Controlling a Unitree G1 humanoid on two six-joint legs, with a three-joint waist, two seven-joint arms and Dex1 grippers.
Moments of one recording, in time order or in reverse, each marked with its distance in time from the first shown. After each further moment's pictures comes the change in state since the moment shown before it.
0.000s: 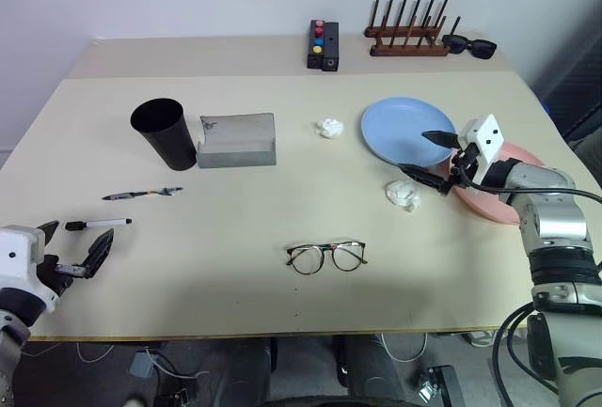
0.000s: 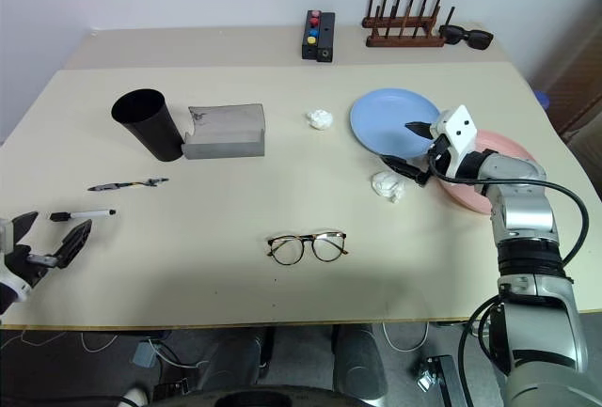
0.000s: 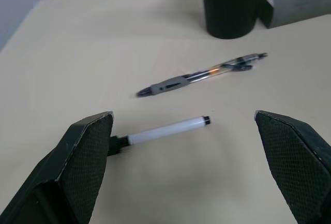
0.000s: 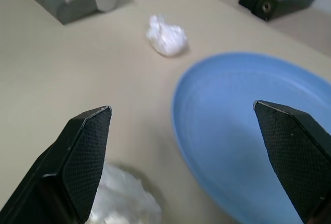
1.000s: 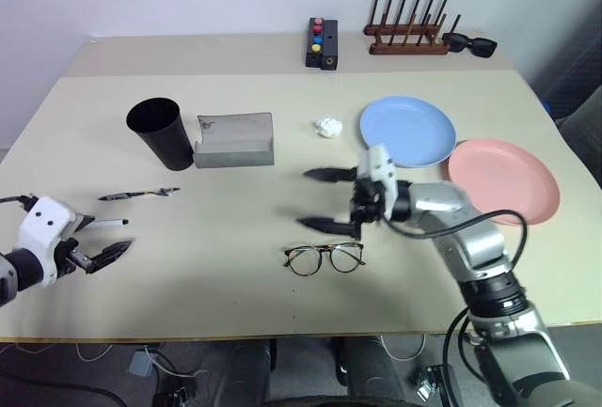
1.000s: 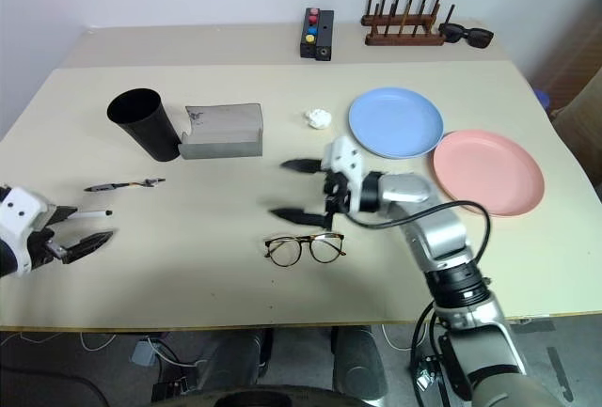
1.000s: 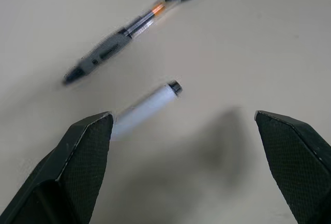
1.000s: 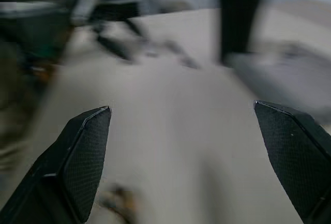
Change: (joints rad) left arm -0.255 0.440 -0.283 0.454 0.138 -0.039 -0.410; right arm 0.120 0.270 0.332 -0.569 0.164 0.349 0.027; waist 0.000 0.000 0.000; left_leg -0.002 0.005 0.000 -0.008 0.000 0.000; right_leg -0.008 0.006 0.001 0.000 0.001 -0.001
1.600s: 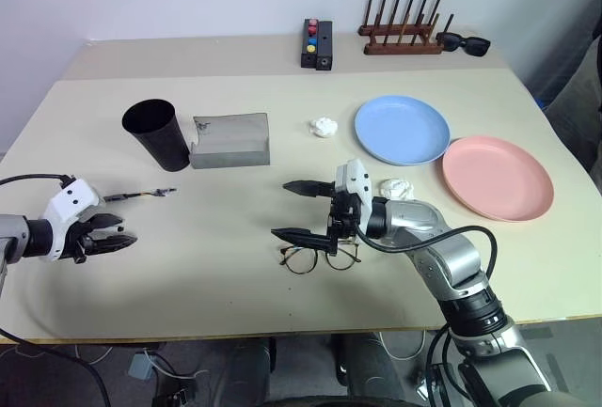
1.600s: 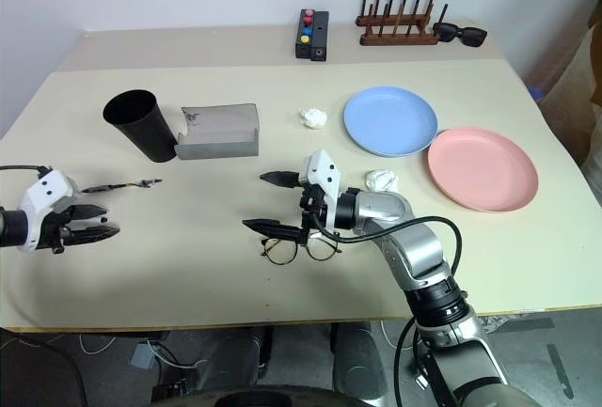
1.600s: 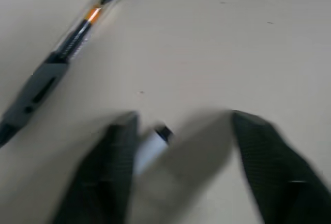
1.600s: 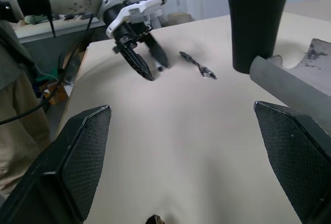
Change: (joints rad) left arm -0.350 0.077 -0.281 0.365 0.122 -0.090 -0.287; right arm 0.051 0.064 0.023 -0.040 0.010 0.022 -0.118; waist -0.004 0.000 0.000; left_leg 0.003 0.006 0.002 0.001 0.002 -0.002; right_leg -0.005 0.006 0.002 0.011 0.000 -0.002
